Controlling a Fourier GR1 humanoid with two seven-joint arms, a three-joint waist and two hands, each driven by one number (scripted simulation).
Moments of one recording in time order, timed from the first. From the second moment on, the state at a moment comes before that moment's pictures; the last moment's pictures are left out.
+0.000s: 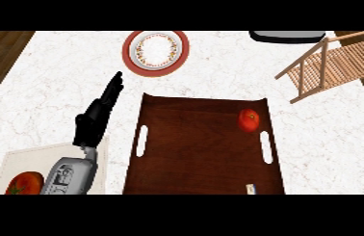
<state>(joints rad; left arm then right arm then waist) -0.21 0.09 -0.05 -1.42 -0.13 0.00 0.01 -1.02 -0.99 -0.47 -0.22 0.04 0.02 -0.44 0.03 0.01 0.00</state>
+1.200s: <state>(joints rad) -0.19 0.09 -0.04 -1.44 -0.12 0.00 0.01 -0.80 -1.35 -0.66 -0.07 -0.13 0.31 -0.15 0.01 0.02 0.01</state>
